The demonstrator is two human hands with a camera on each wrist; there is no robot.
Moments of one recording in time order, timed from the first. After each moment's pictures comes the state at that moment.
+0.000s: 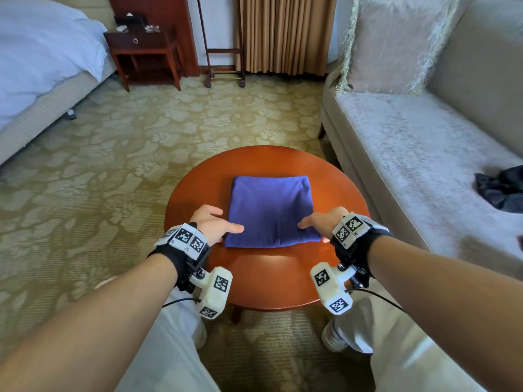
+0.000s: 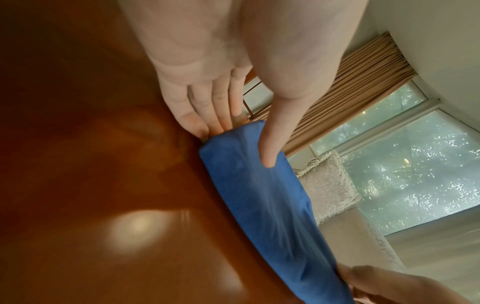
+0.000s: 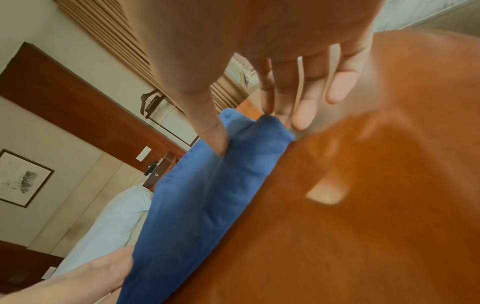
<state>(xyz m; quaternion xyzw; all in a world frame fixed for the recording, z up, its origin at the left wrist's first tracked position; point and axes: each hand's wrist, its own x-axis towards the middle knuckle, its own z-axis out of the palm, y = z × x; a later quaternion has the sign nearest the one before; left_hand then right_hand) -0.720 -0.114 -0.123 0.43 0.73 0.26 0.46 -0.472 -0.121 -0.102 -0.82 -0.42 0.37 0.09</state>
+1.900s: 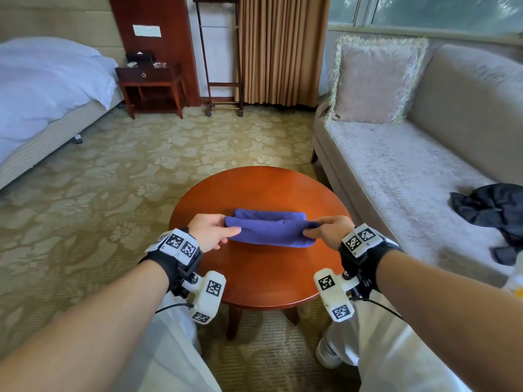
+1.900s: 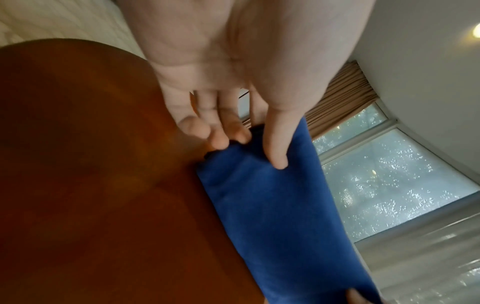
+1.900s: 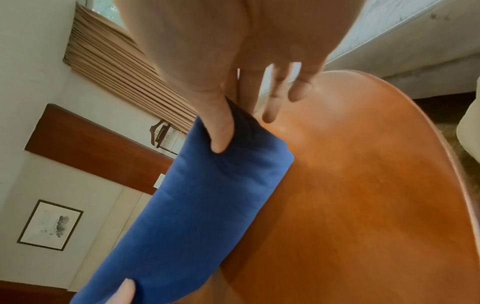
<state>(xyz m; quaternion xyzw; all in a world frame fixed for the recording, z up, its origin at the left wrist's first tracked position) -0.725 -0.158 -0.089 0.57 0.62 0.30 0.44 -0.452 -0.175 -0.075 -0.72 -0.47 0.41 0.31</state>
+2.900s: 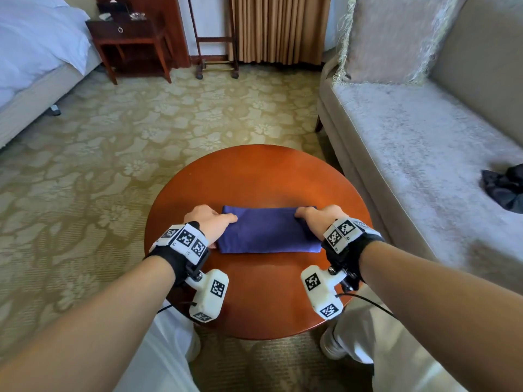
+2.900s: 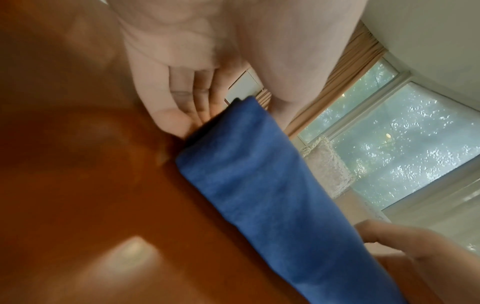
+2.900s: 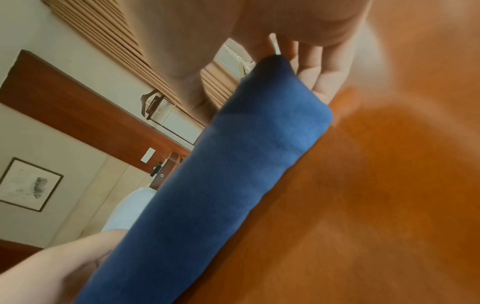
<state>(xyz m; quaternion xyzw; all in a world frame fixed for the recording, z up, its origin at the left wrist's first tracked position) -0.698 -0.065 -0.132 0.50 0.77 0.17 0.37 -0.465 -0.085 -0.113 -0.82 -0.40 0.38 0.16</state>
